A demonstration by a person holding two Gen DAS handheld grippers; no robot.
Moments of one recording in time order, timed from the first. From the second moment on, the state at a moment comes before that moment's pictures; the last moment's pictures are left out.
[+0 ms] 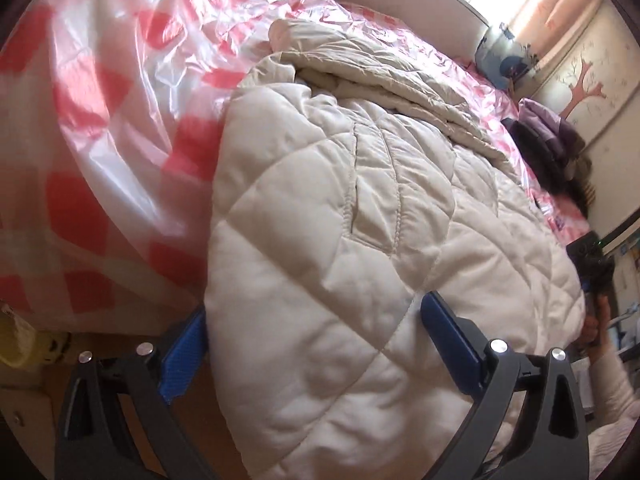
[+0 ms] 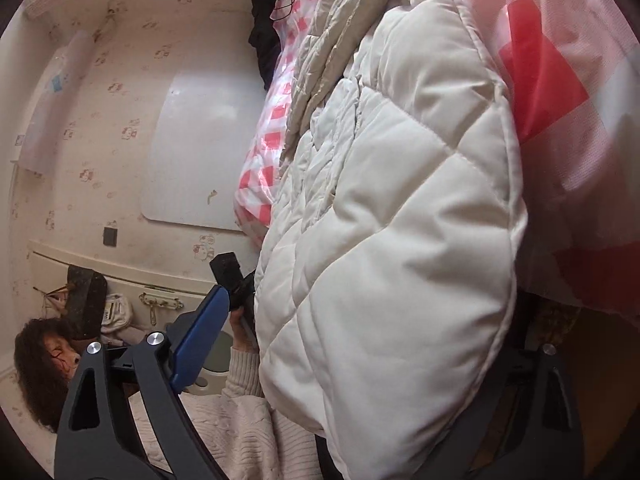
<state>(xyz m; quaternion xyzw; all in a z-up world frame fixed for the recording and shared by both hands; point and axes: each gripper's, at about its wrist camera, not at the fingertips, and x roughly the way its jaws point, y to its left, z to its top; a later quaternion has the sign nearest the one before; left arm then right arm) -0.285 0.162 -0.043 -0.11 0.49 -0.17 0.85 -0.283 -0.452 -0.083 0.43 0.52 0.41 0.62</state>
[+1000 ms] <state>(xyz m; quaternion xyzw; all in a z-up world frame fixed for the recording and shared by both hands) -0.265 0.212 -0.144 -0.44 0.48 -0.39 0.65 -0.293 -0.455 -0.133 0.47 0.52 0.41 0.58</state>
